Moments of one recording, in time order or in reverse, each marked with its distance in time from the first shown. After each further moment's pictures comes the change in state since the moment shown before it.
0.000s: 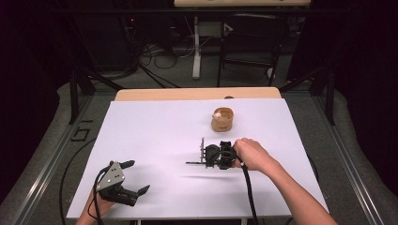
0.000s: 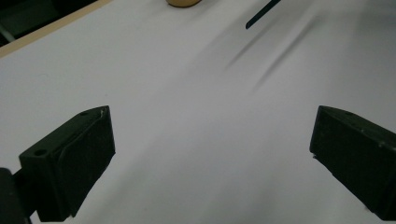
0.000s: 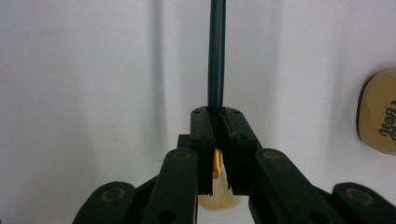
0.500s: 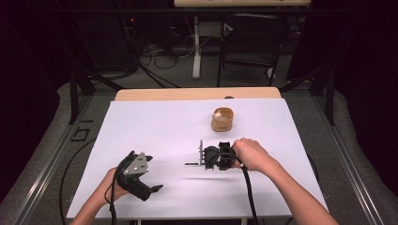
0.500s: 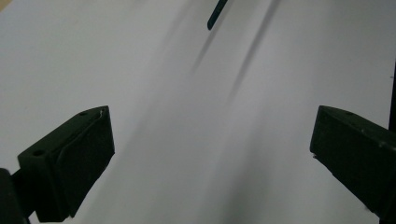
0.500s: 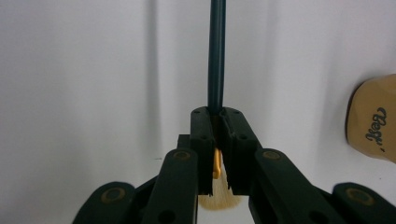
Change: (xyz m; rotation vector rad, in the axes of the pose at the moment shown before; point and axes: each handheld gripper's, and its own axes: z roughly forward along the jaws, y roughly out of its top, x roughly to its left) left arm -0.006 0.057 0.036 0.246 -0.151 0.162; right arm 0.005 0.003 -0.004 0.004 -0.031 -0.046
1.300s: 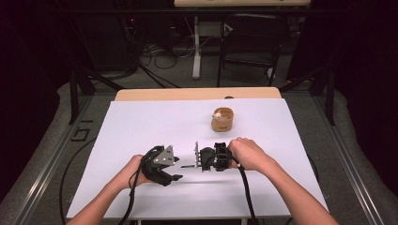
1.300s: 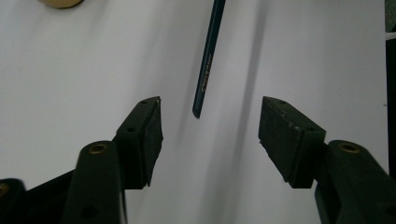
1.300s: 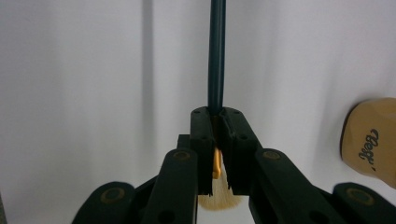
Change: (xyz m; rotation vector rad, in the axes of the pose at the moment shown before) left arm 0.003 0.059 0.043 0.098 -0.135 0.133; right arm 0.003 0.011 -0.006 -0.015 0.018 -0.055
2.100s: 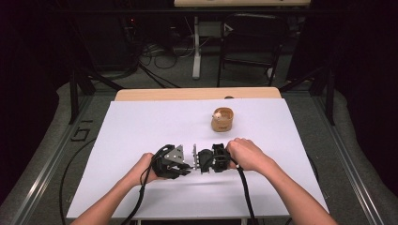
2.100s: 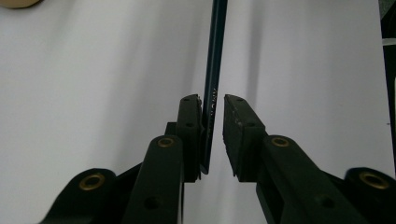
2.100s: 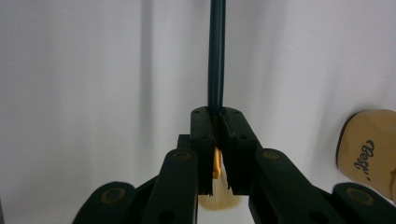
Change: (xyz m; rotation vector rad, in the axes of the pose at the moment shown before) left arm 0.009 0.009 0.027 0.010 -0.097 0.006; right arm 0.004 0.004 0.000 0.000 -0.005 -0.042
